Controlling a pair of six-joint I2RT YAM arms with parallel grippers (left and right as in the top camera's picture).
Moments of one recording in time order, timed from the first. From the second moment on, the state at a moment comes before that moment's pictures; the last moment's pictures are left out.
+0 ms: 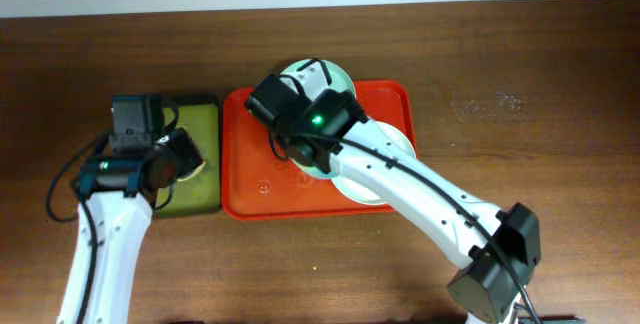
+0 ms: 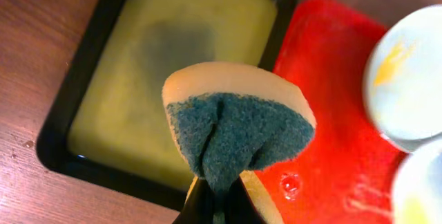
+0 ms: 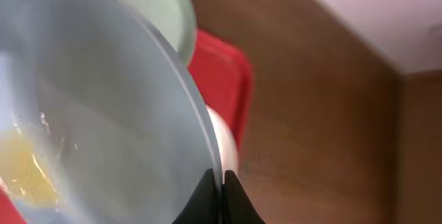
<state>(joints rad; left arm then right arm) 0.02 1.31 1.11 -0.87 -0.07 -0.43 0.83 1.93 1.89 -1.26 0.75 0.30</state>
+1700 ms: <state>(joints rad) 0.12 1.40 1.11 -0.89 -0.05 -0.45 -0.36 1.88 1.34 -0.77 -0.21 0.24</state>
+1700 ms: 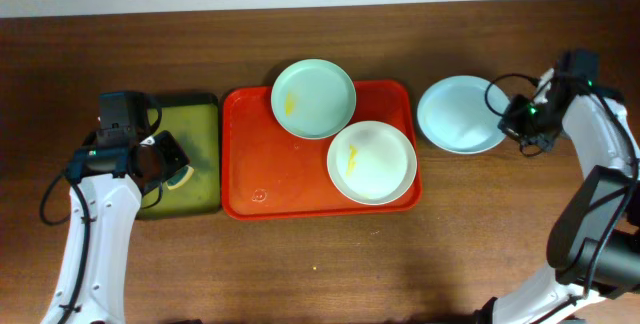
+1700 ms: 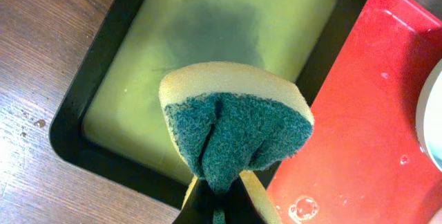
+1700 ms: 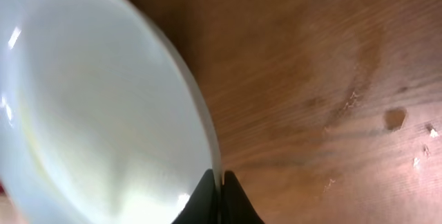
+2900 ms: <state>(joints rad) 0.12 1.40 1.11 -0.88 -0.03 -0.45 0.27 1.74 1.41 -0.77 -0.45 0.38</state>
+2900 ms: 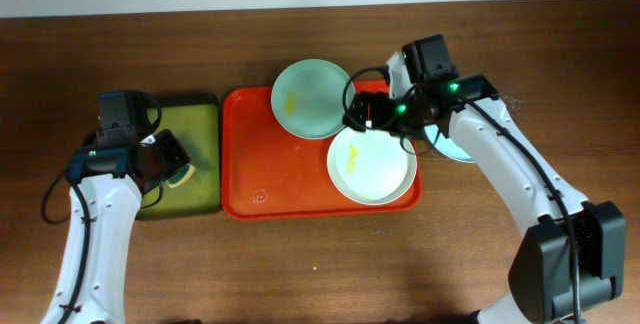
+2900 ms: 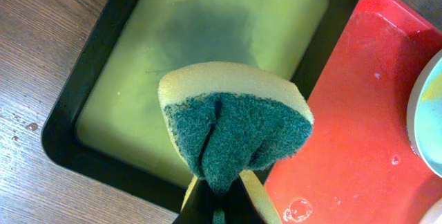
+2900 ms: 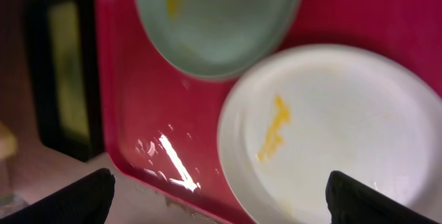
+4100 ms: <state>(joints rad) 0.12 1.40 1.11 -0.87 -0.01 -0.45 0.34 2.15 1.42 -0.22 -0.11 0.49</state>
